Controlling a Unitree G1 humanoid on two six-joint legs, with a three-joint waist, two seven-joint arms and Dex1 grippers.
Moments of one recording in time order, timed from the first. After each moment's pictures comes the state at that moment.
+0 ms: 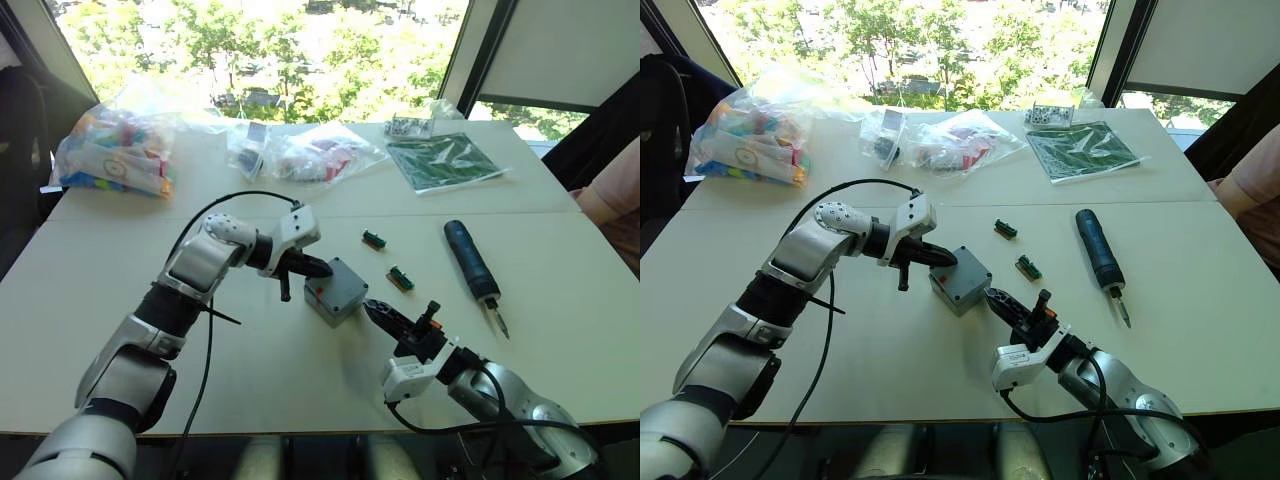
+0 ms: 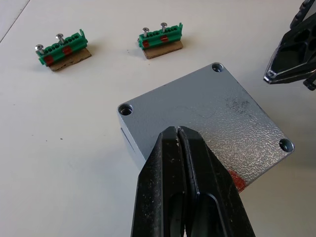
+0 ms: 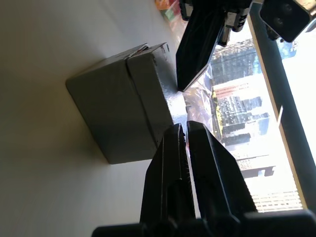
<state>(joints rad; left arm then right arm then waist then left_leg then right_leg) -0.83 0.49 -0.38 0.20 -0.18 0.58 -1.20 0.11 -0.61 0.21 -0.35 -0.90 -0.39 0.04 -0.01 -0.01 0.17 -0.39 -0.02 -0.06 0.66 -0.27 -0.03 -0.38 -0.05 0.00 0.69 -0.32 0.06</state>
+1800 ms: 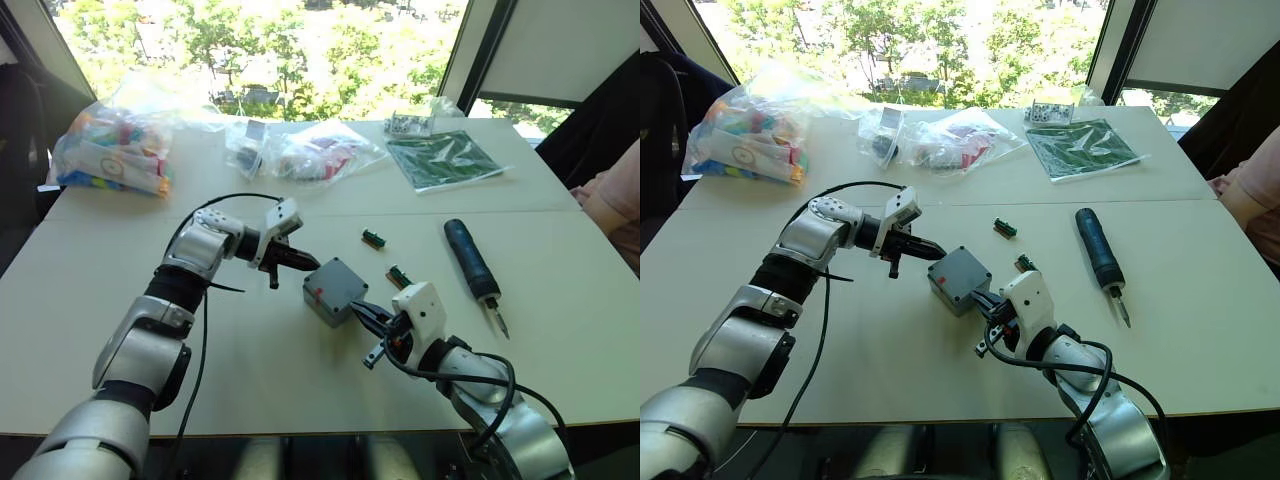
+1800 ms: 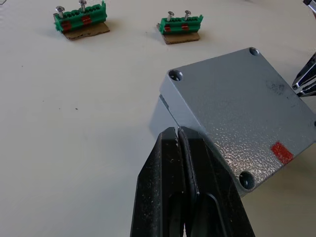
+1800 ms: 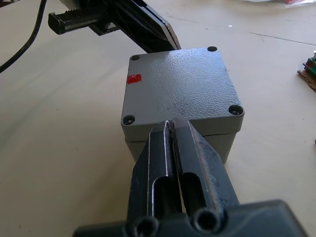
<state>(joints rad) -0.94 0.43 -0.29 0.58 -0.14 0.45 -1.35 0.08 -0.36 0.21 -0.72 0.08 0.65 0.44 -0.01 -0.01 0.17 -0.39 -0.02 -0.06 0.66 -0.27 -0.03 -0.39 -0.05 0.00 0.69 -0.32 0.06</state>
